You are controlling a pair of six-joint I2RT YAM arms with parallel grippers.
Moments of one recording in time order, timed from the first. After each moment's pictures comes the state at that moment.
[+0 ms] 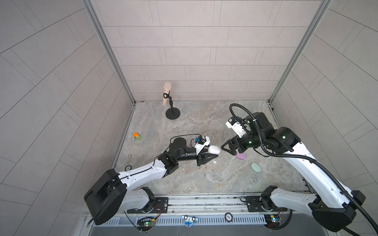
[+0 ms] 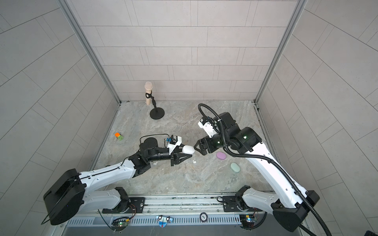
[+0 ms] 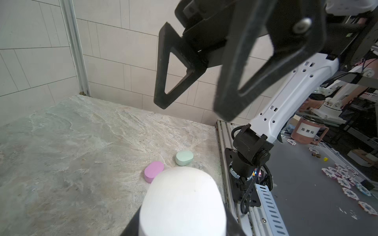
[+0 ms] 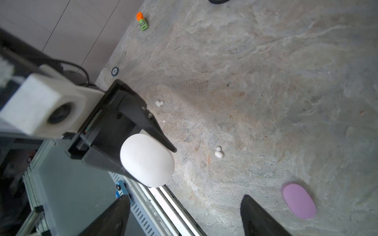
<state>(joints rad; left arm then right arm) -0.80 1.23 0.55 0.58 0.66 -0.09 0.58 1.12 1.36 -1.10 -0.37 0.10</state>
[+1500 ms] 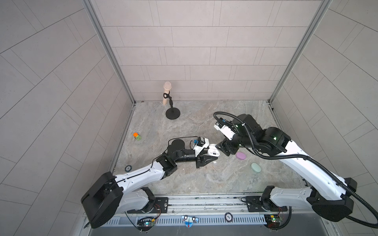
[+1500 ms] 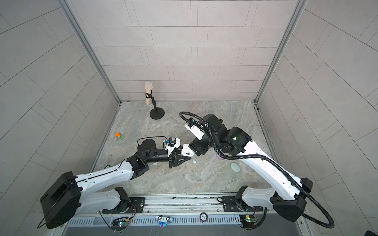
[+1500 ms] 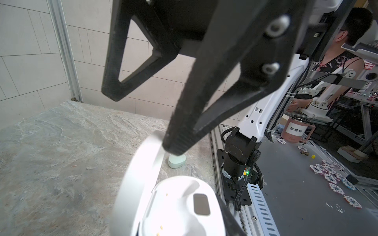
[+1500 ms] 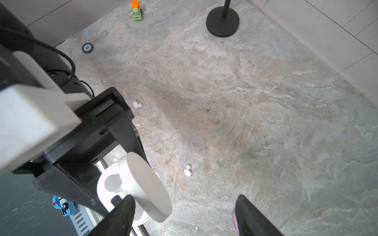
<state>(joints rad) -0.81 1.19 0.53 0.58 0.68 -0.08 0.78 1.22 1.45 -1.05 -0.05 -0.04</state>
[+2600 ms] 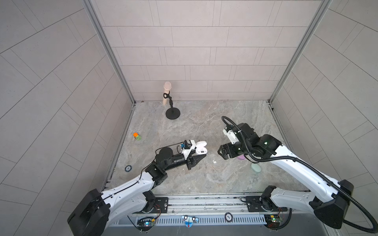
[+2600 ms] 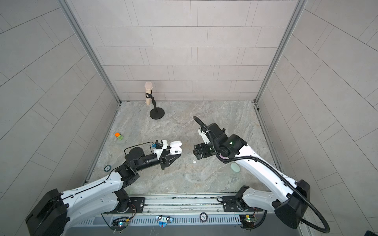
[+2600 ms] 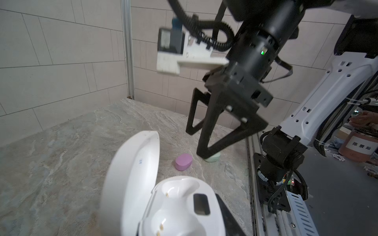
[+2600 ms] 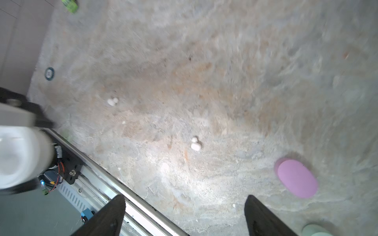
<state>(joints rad) -0.73 0.95 0.33 0.59 0.48 -0.08 0.66 1.18 1.07 -0.91 -0.12 0.41</state>
